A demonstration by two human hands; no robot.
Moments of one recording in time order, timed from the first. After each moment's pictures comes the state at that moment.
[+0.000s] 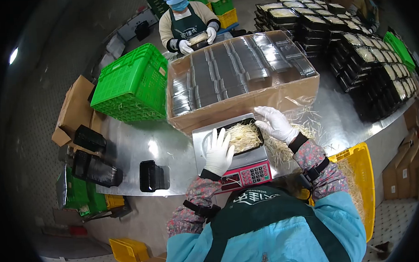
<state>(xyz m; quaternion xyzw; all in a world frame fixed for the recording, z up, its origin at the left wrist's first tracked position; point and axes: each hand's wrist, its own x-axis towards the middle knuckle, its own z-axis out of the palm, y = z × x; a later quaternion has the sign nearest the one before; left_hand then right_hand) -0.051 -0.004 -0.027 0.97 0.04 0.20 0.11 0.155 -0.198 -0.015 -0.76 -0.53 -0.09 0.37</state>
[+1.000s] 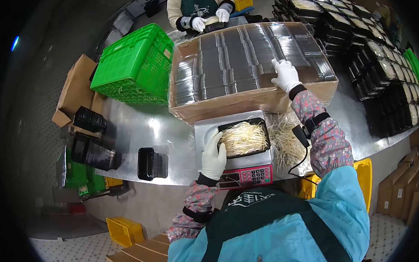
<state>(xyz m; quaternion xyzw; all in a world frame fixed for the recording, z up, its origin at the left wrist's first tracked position) -0.057 -0.005 -0.014 0.86 0.20 0.27 0.38 0.316 -0.114 0.000 -0.92 -0.37 -0.10 0.11</state>
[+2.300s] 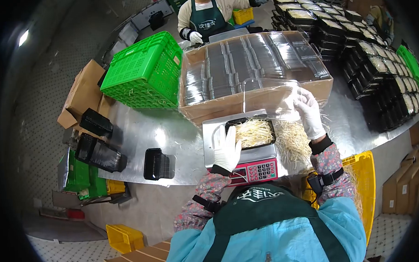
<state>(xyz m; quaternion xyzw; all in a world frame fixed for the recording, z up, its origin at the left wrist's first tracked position) -0.063 -0.005 -0.055 0.96 0.11 0.24 0.08 0.170 -0.225 0.020 -0.47 -0.21 0.19 0.84</state>
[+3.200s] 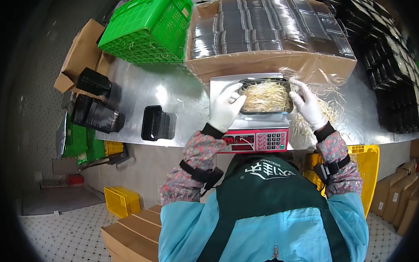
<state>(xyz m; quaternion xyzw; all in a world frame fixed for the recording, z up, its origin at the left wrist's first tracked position) -0.068 0.019 -0.016 0.75 0.20 0.22 0.59 0.119 -0.206 -0.039 -0.74 -0.37 0.13 0.55</state>
